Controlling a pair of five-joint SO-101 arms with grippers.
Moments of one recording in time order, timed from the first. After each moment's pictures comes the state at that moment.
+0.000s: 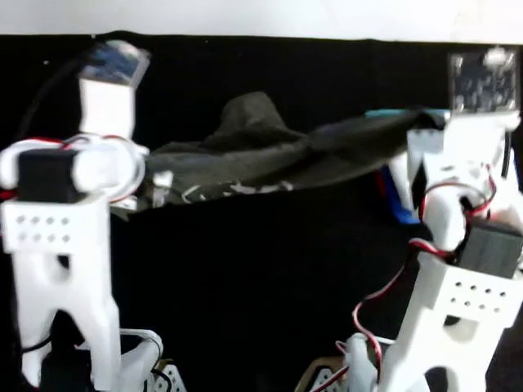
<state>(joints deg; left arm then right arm) -6.4 -26.0 -11.3 99.9 -35.2 6.1 -36.6 -3.1 72.0 18.3</state>
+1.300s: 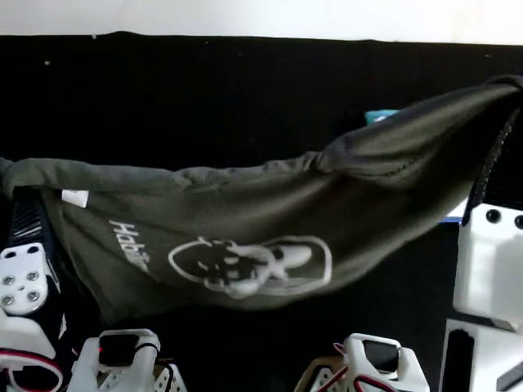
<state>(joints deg) -9.9 -49.5 -34.0 97.7 -35.2 4.4 -34.9 -57.5 83.3 15.3</state>
